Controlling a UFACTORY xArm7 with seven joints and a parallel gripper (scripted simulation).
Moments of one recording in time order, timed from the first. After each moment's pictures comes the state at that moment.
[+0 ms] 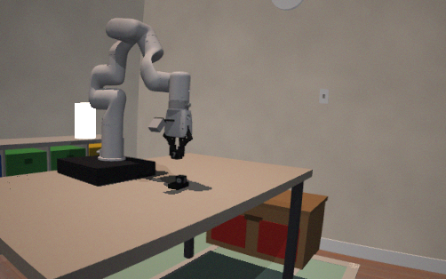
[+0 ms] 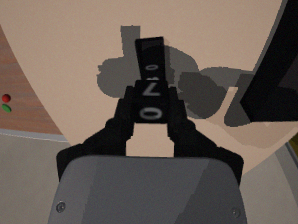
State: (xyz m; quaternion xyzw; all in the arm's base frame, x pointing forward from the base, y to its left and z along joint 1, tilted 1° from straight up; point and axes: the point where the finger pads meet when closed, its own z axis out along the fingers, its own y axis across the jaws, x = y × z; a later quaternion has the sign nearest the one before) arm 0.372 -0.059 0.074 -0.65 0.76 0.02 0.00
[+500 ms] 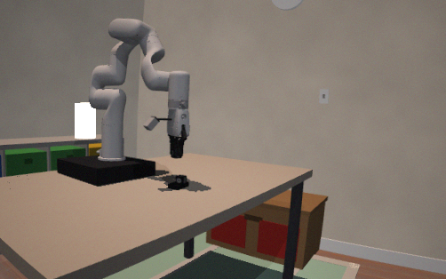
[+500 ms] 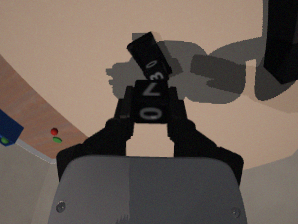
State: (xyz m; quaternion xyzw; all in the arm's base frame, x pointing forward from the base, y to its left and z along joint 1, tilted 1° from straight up) arm 0.368 -0.054 0.077 -0.48 0.88 0.02 0.00
